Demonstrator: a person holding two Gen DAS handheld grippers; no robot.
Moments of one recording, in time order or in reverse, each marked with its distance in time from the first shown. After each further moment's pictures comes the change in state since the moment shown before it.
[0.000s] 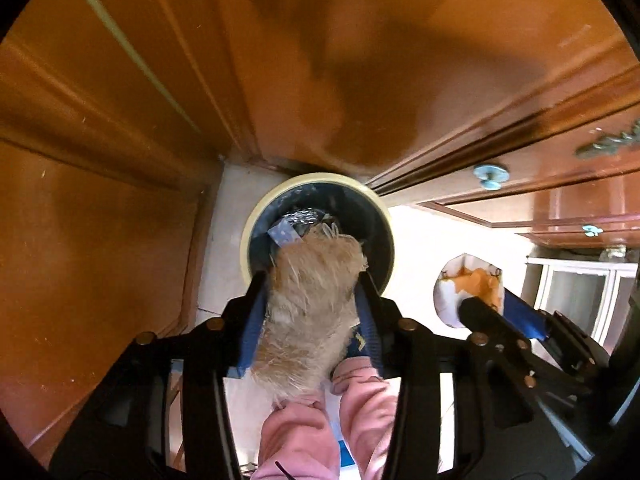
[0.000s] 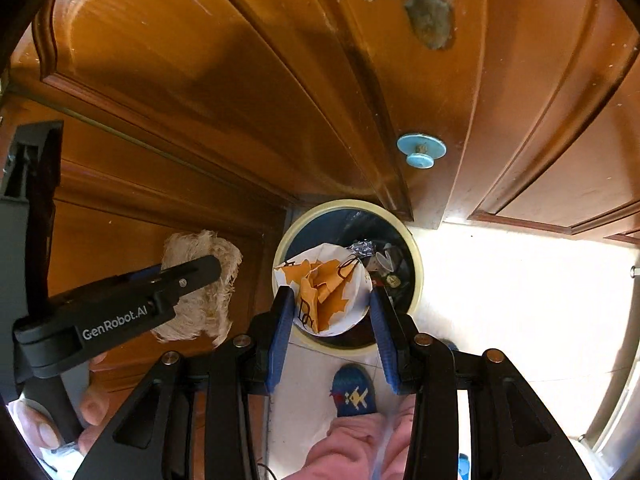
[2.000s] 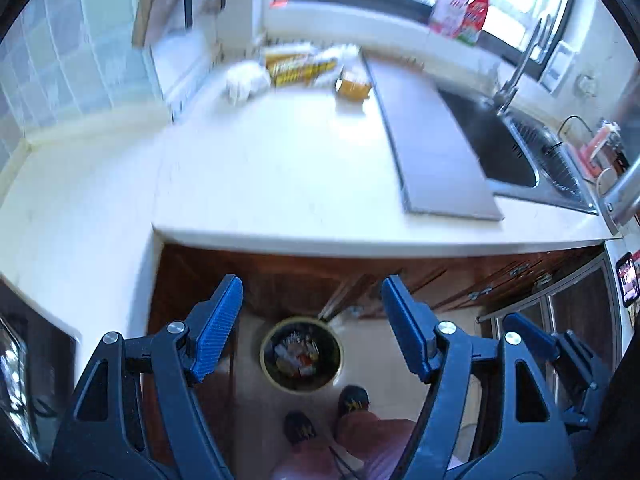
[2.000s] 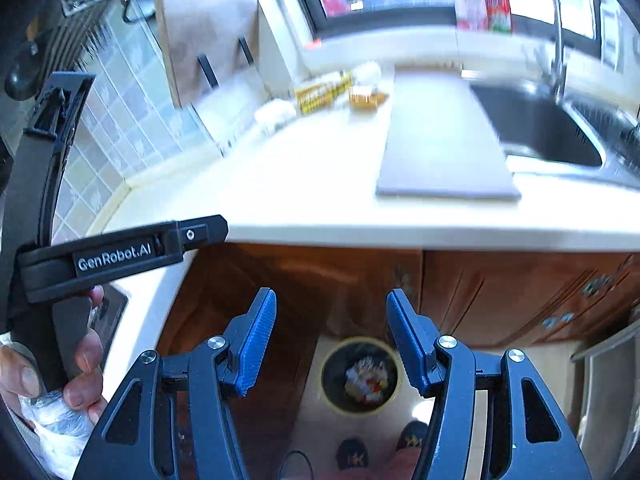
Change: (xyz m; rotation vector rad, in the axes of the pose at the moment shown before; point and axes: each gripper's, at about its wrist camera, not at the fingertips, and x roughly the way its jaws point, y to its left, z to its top) left arm -0.457 -0.072 -0.004 0.231 -0.515 -0.053; right arm -0.400 0.128 -0.032 -0.115 -0.529 -0.047
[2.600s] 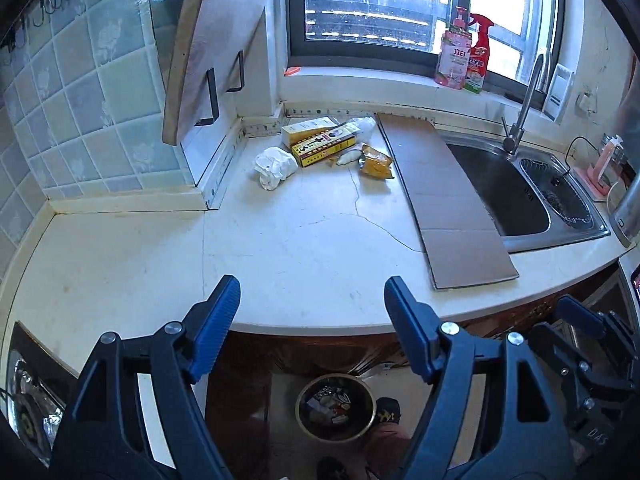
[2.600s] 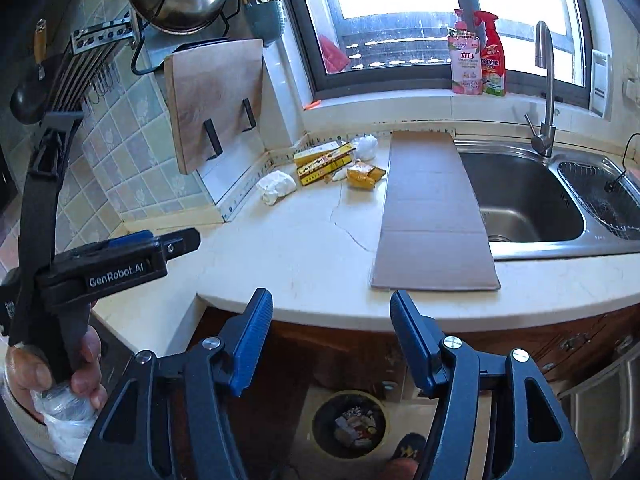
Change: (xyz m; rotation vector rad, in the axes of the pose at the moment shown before) left arm -0.031 0.031 0.058 0.042 -0.161 0.074; right arm -0.037 0.019 0.073 -0.014 -0.152 -0.045
